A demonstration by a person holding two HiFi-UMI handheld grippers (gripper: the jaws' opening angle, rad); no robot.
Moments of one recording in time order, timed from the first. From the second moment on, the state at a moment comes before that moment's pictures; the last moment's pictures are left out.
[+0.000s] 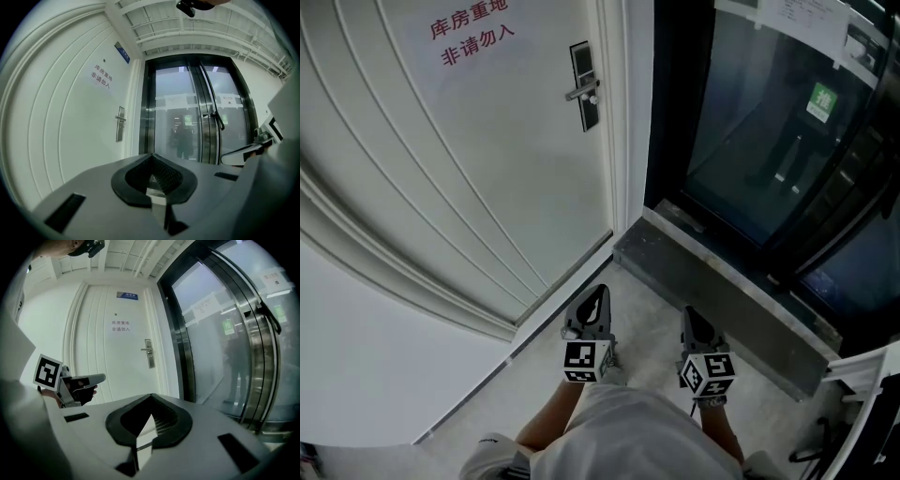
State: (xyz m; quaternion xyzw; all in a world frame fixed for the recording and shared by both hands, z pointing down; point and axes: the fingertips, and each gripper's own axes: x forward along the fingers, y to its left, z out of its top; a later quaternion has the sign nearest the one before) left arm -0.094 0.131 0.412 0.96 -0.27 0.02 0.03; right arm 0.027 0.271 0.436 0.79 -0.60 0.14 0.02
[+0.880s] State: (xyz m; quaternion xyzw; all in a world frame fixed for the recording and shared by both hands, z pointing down) left arm 0.034 -0.022 0.413 0.99 -0.16 0.02 0.04; right arm 0.116 0.130 0.436 0.84 -0.52 0.13 0.03
